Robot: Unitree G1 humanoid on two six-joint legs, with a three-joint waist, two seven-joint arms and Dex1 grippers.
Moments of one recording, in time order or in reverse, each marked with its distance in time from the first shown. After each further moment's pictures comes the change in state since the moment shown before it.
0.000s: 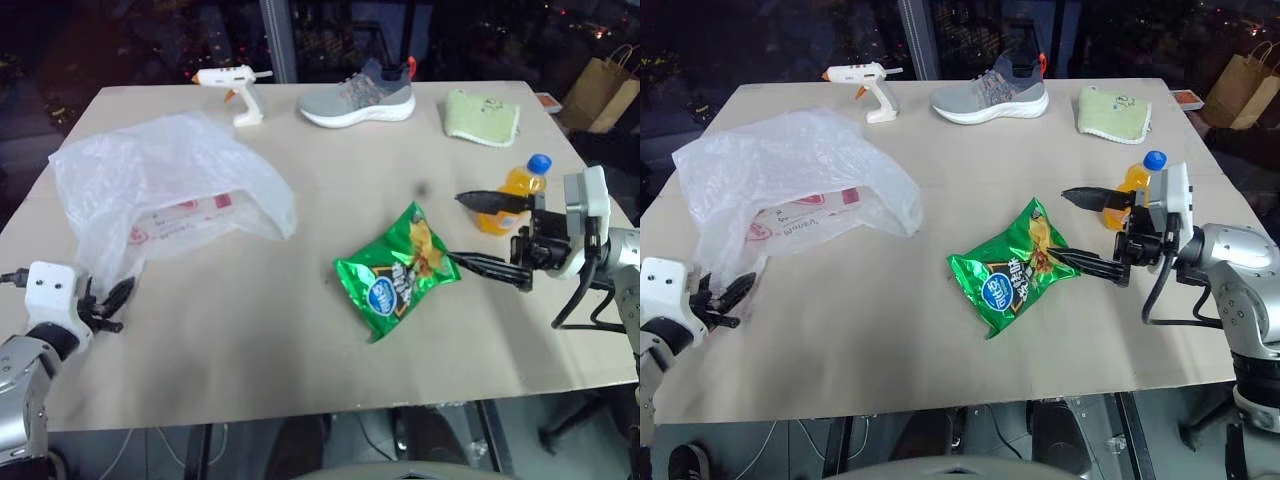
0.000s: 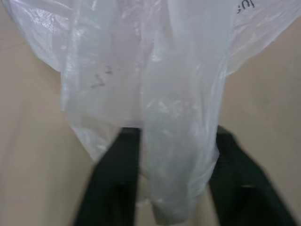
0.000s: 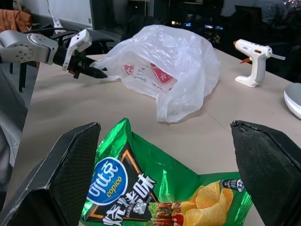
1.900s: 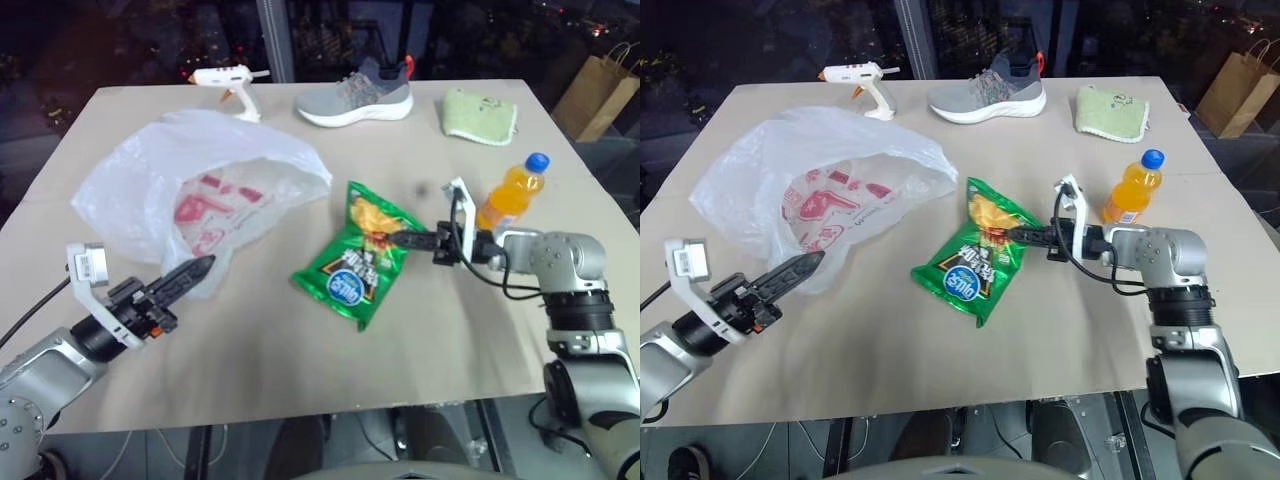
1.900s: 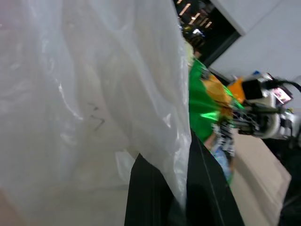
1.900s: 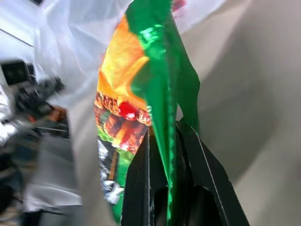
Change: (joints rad) left arm 0.050 -0.060 0.073 -0.509 -0.998 0.614 0.032; right arm -0.396 0.363 0.094 0.498 0.083 0.827 -0.368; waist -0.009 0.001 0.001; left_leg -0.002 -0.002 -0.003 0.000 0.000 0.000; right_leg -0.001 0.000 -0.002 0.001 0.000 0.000
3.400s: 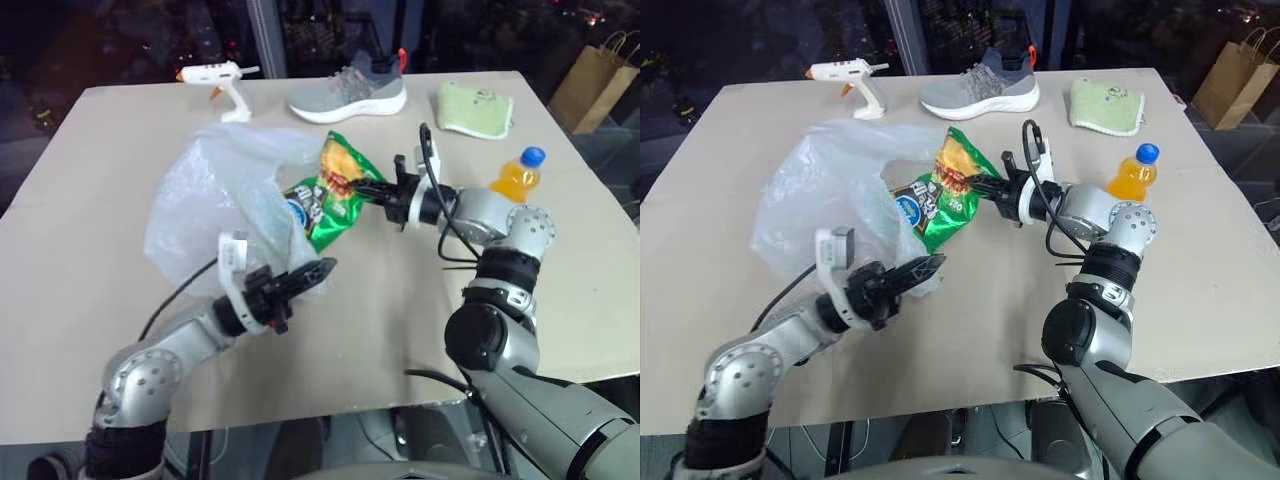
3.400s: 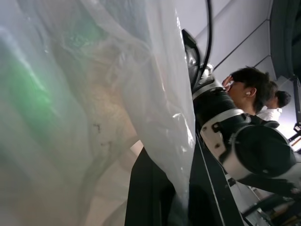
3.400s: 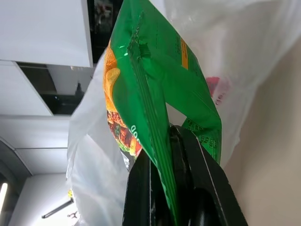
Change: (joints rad) left arm -0.282 -0.205 -0.514 0.059 0.187 -0.120 -0.110; right arm -0.323 0.497 -0.762 0.178 0.352 0.314 -1.137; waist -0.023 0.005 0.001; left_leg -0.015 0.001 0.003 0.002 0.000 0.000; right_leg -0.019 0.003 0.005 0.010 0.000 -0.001
